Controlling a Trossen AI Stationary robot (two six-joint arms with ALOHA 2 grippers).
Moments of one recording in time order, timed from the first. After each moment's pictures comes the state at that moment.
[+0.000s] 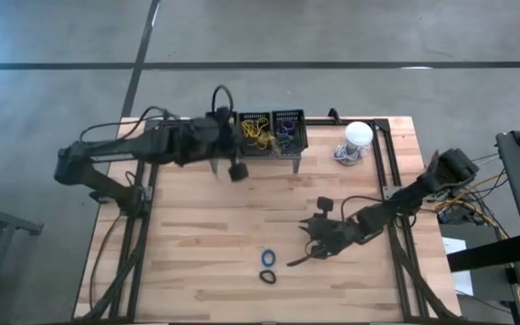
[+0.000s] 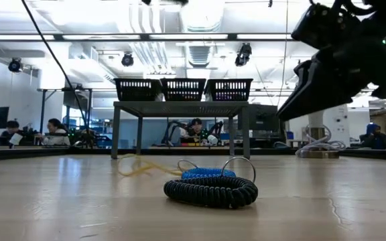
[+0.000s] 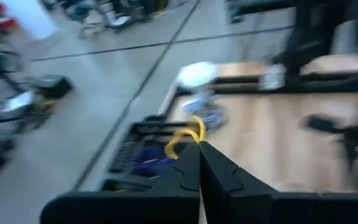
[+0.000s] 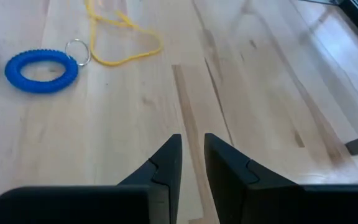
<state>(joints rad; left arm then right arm) 0.07 1.40 1.43 -0.44 -0.32 0.16 0.49 1.50 0.63 0.02 0.63 0.36</state>
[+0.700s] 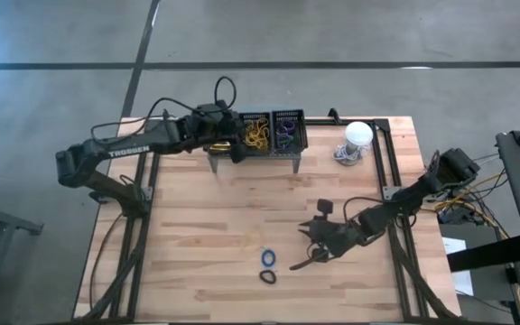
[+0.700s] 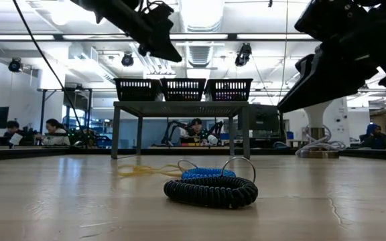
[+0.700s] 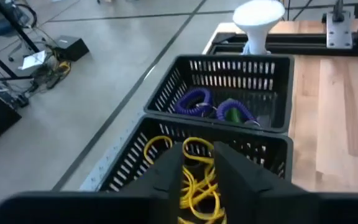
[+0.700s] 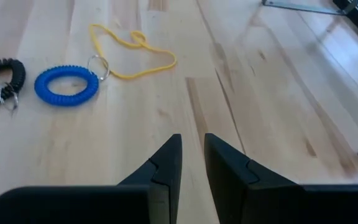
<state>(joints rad) 0.39 1.41 1.11 -0.16 -0.14 0.21 0.52 1.49 0.63 0.05 0.63 0.37</state>
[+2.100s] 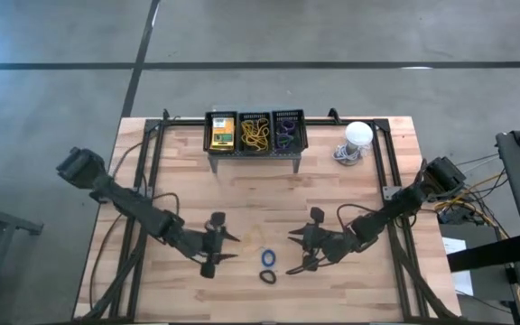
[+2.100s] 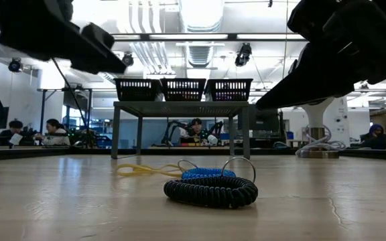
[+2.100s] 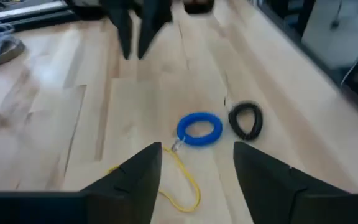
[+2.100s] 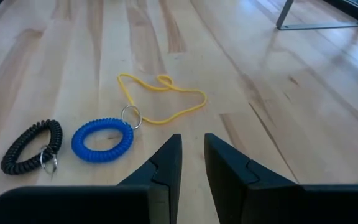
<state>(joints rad) -0.56 1.44 0.60 0.29 -0.38 -0.12 0.55 1.65 0.63 0.41 0.67 0.41</state>
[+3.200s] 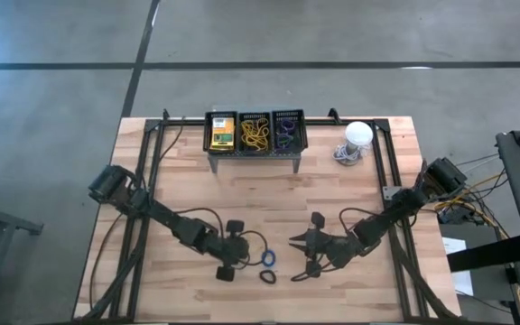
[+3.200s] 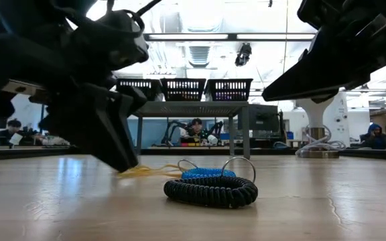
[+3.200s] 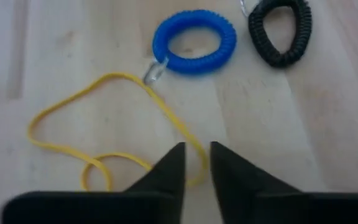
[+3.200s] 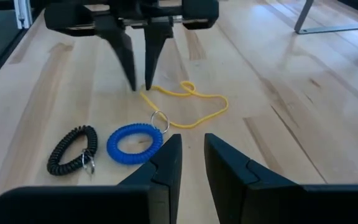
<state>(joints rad) -0.46 1.82 0.88 -0.02 -0.19 -0.20 0.59 1.66 0.63 0.45 0.67 0.45</state>
